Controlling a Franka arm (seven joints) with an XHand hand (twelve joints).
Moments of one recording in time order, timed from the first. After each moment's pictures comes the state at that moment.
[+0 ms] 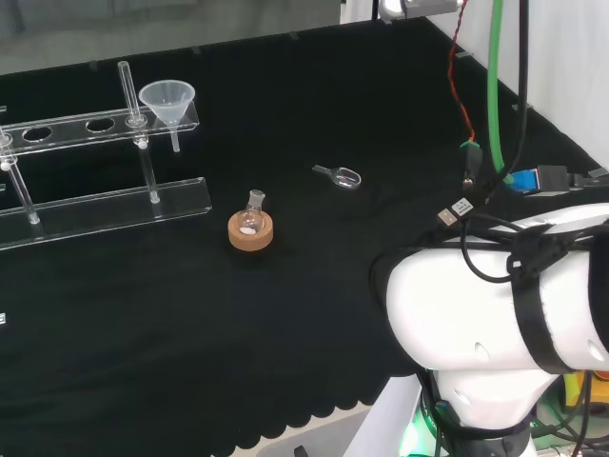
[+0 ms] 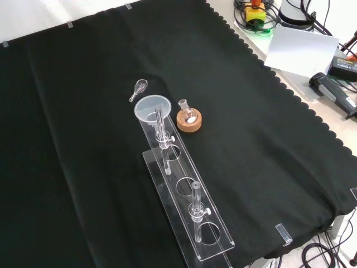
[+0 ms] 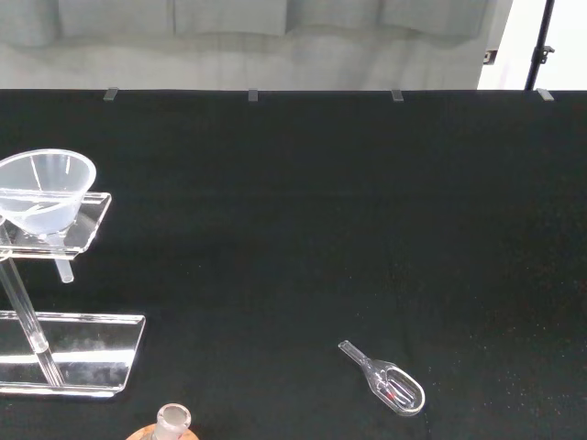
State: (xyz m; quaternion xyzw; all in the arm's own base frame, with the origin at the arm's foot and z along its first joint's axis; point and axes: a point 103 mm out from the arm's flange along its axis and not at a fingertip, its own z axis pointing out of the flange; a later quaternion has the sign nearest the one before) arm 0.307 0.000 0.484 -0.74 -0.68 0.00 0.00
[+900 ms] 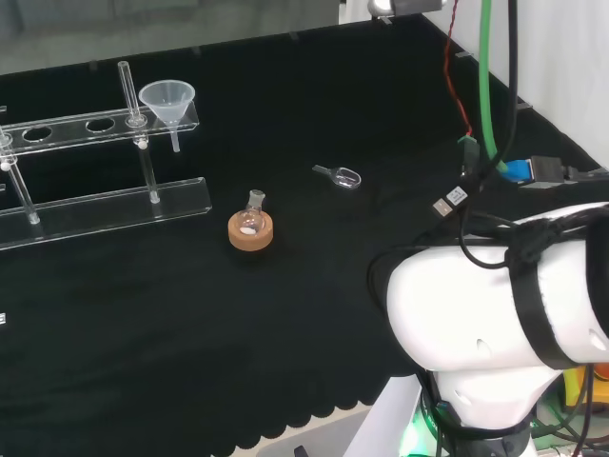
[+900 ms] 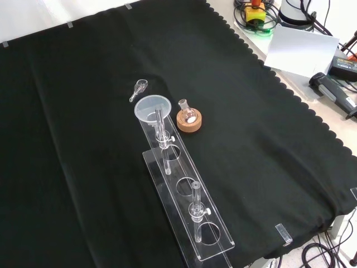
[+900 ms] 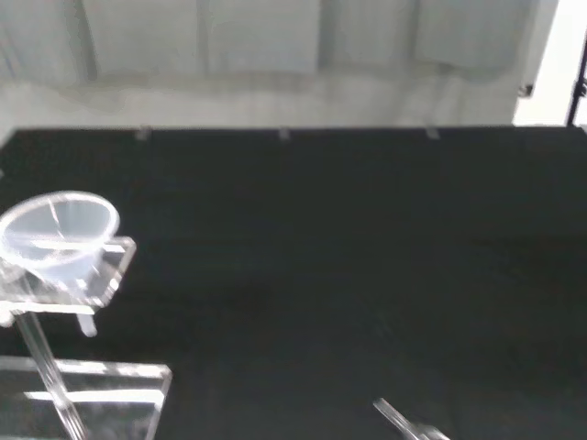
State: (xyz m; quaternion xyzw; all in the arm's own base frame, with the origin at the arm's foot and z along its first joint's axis) arm 0.343 0.003 0.474 -0.72 -0.70 -0.04 -0.01
